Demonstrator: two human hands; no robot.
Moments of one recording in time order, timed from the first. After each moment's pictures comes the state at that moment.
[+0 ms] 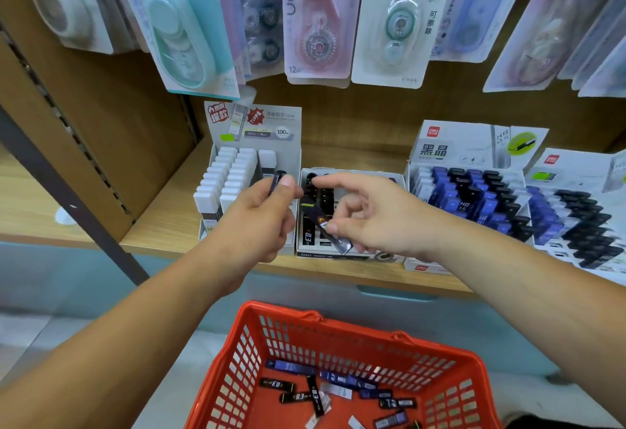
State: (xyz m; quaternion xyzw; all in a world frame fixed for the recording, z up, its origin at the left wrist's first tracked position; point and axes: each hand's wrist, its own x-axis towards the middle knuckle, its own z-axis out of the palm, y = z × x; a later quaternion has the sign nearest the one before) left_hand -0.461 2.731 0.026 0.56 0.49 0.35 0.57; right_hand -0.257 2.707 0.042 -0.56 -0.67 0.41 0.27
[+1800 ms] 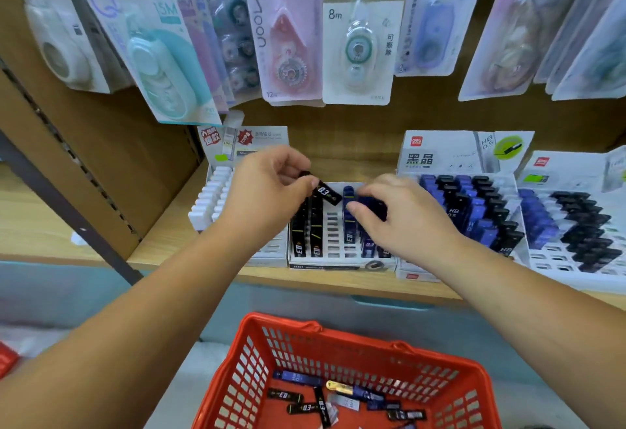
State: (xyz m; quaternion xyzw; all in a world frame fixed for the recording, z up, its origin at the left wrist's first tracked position) left_hand -0.417 2.758 0.058 0.69 0.51 0.41 0.31; right_hand -0.208 2.710 0.022 -0.66 -0.71 0.04 0.23
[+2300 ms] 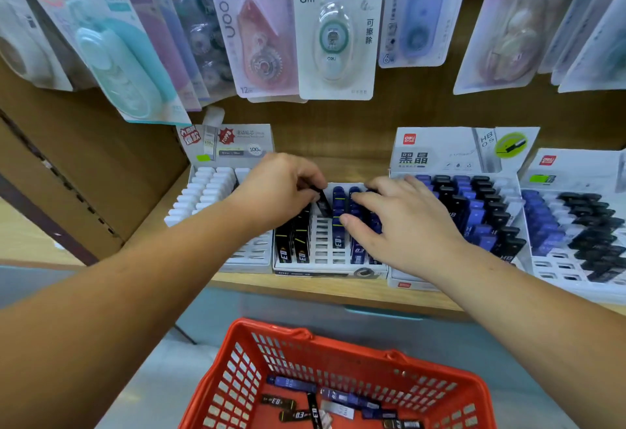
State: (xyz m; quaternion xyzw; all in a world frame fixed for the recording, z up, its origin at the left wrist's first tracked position) left_hand -0.391 2.803 0.043 0.84 0.47 0.23 0.18; right_hand -0.188 2.716 0.013 -0.66 -0.74 -0.02 0.11
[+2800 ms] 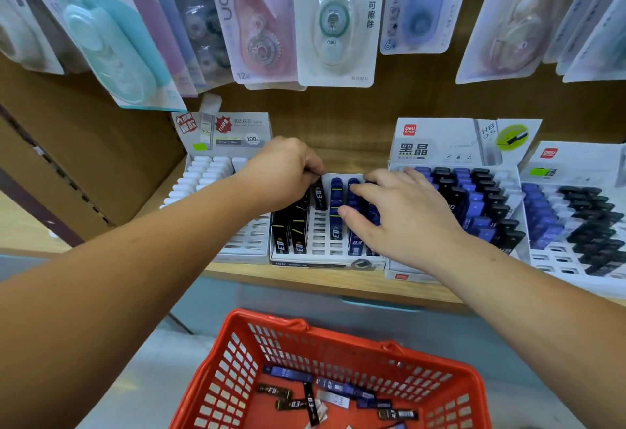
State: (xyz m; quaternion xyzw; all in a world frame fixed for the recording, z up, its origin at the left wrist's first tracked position) left_hand -0.377 2.817 0.048 0.86 0.47 0.14 0.09; right_hand -0.189 2.714 0.015 -0.67 -0.74 -0.01 0.10
